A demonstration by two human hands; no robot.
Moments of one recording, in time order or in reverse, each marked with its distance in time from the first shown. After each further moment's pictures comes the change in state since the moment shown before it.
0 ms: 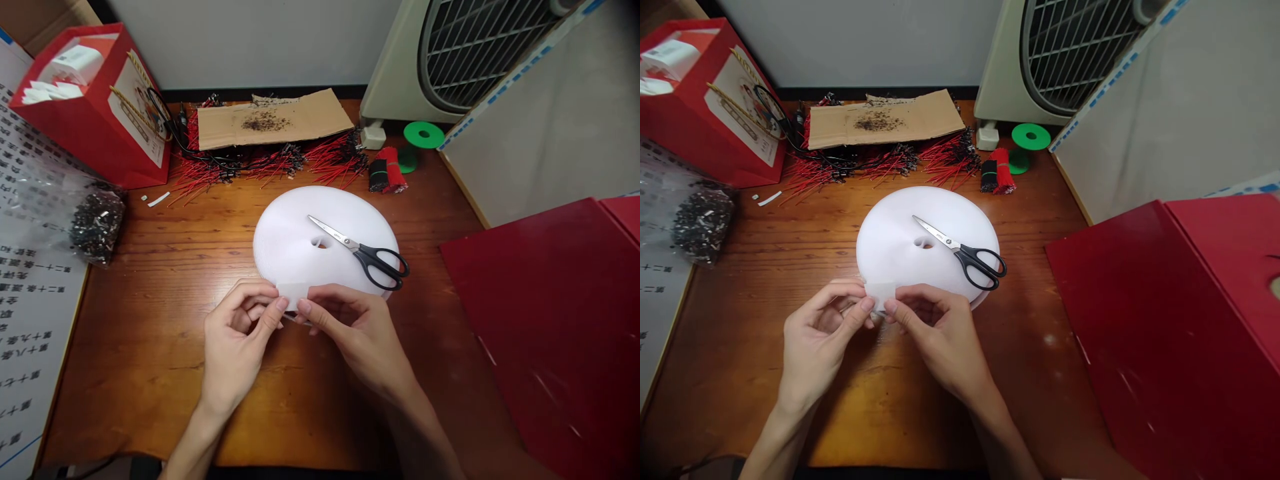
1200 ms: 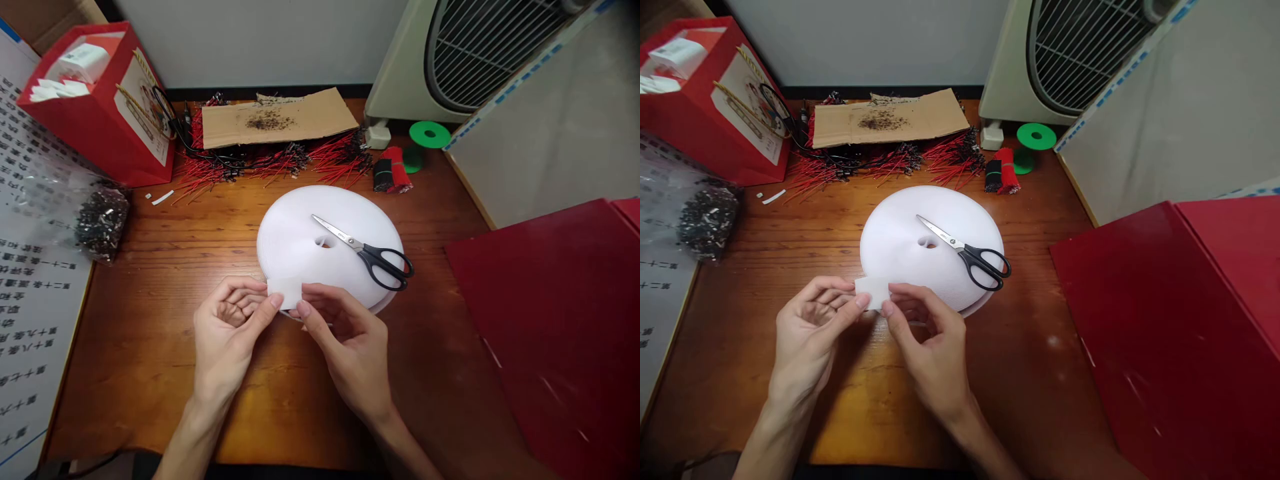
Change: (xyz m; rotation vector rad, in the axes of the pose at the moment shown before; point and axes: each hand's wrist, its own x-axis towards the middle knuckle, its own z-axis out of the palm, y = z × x) left_hand 0.003 0.002 -0.008 -0.164 0.089 -0.077; right_hand -0.014 0.010 0.023 -0.049 0.171 -0.258
